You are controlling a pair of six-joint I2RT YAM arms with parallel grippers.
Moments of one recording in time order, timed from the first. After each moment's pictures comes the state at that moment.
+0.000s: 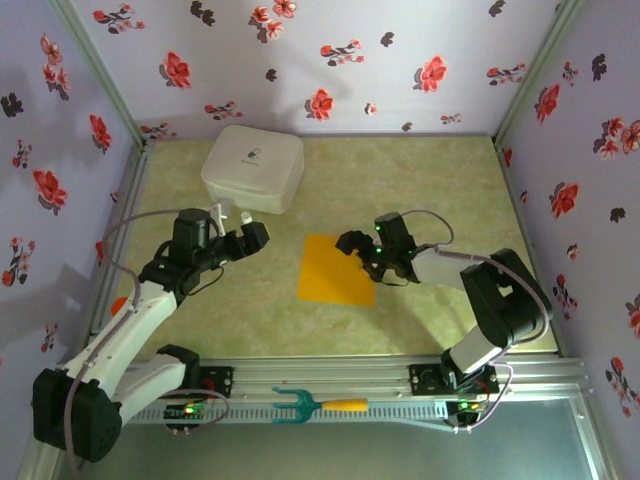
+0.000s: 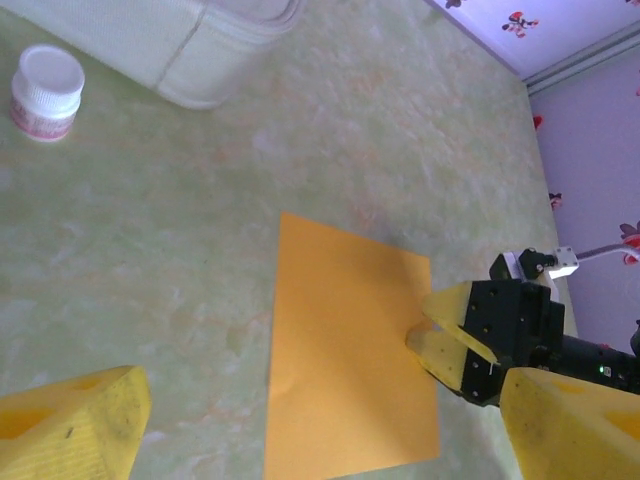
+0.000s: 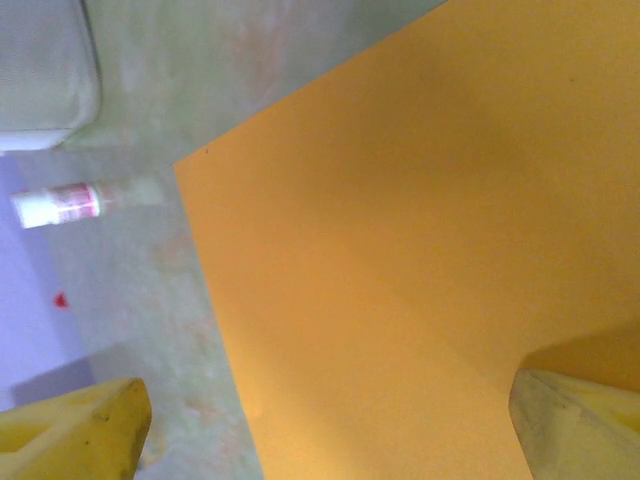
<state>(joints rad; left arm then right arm) -0.38 0.97 0.69 -0.32 0.29 -0.69 0.53 1.60 0.67 0.11 -0.39 1.13</state>
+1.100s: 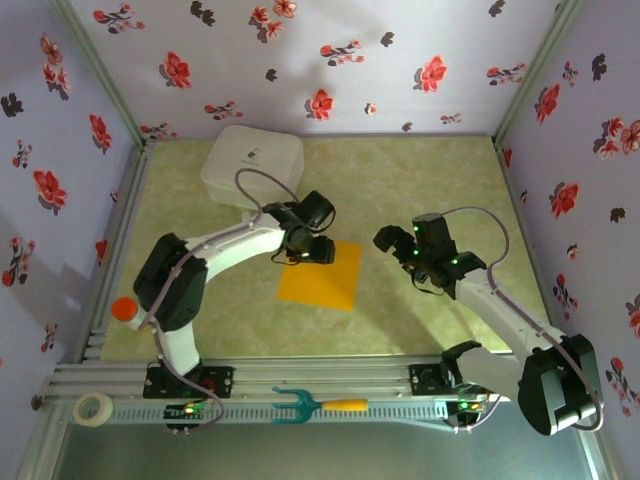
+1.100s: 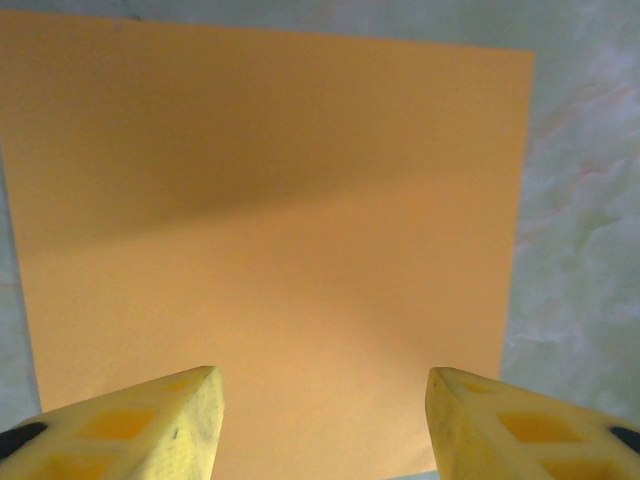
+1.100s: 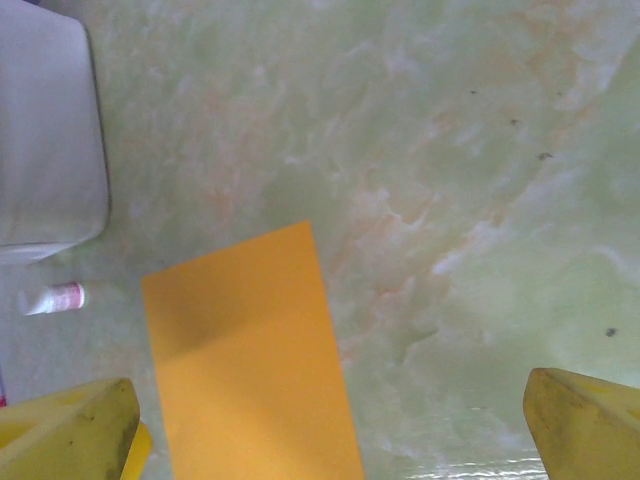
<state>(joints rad) -0.83 1.84 1.39 -0.78 0.04 -0.64 0.39 1.08 0.66 -0.41 -0.12 0.97</state>
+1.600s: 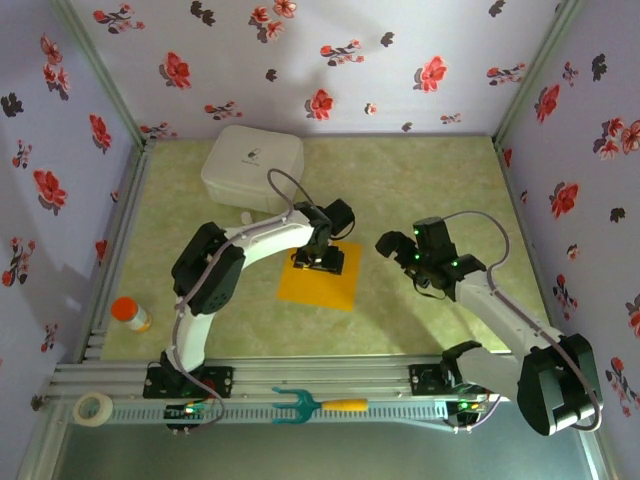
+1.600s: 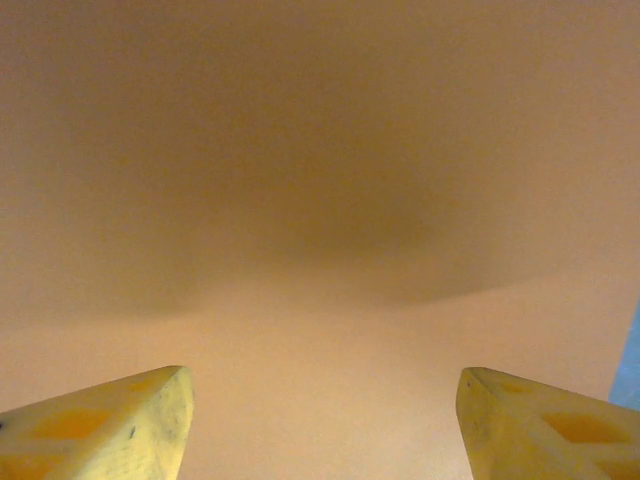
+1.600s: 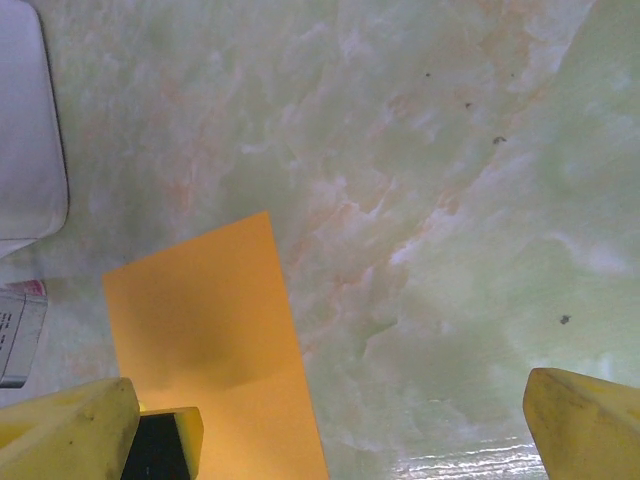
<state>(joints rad) -0.88 2.05 1.57 -0.96 -0.01 -0.62 0.38 1.08 0.63 -0.42 -0.12 0.95</state>
